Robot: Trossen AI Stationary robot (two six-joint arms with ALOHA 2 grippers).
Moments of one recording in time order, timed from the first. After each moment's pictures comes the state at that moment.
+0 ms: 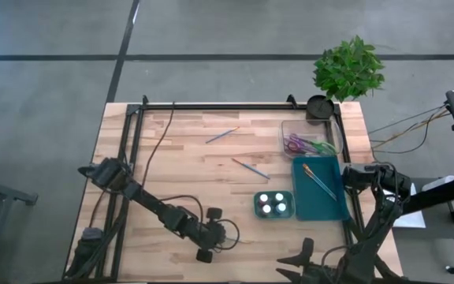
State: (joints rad) left arm -0.57 2.03 1.03 0.03 -0.18 -0.29; right arm 1.13 1.90 1.34 -0.46 1.17 0.64
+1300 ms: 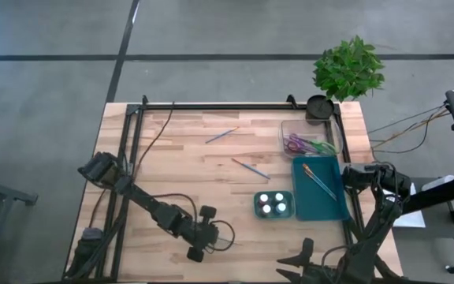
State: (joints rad) left arm -0.57 1.89 1.02 -0.09 -0.21 -0.20; right arm 1.13 1.90 1.34 -0.44 1.17 0.63
